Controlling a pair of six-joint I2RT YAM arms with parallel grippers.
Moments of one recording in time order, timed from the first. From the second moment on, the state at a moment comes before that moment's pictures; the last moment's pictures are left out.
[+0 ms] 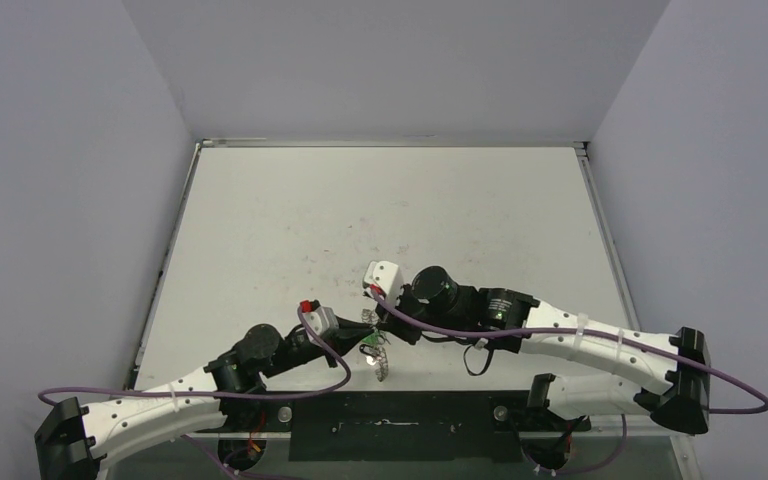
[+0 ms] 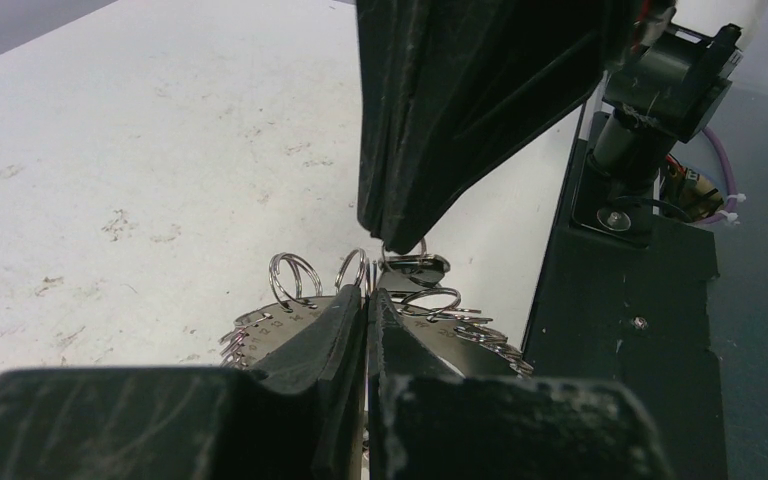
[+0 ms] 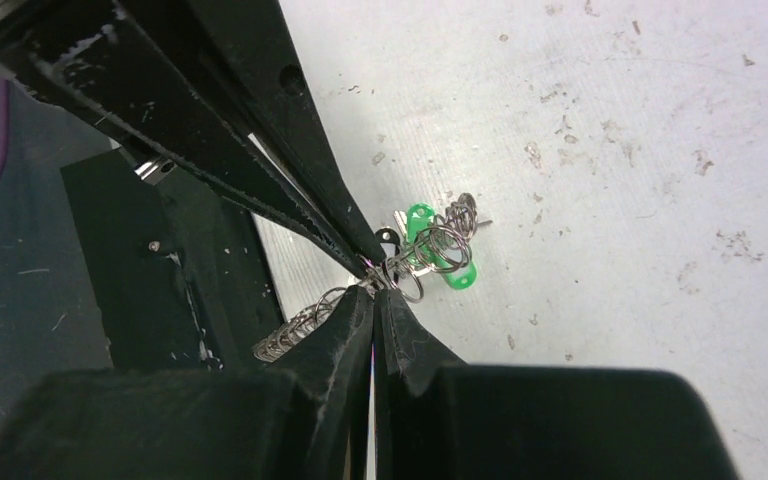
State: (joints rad) left arm -1.07 0.54 0.14 0.42 0.09 -0.08; right arm 1.16 1.17 0.98 -0.42 -0.11 -0.02
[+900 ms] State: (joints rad) left arm -1.07 0.54 0.14 0.42 0.06 -0.13; right arm 1.22 1.12 0.95 -0.39 0.03 -0.04
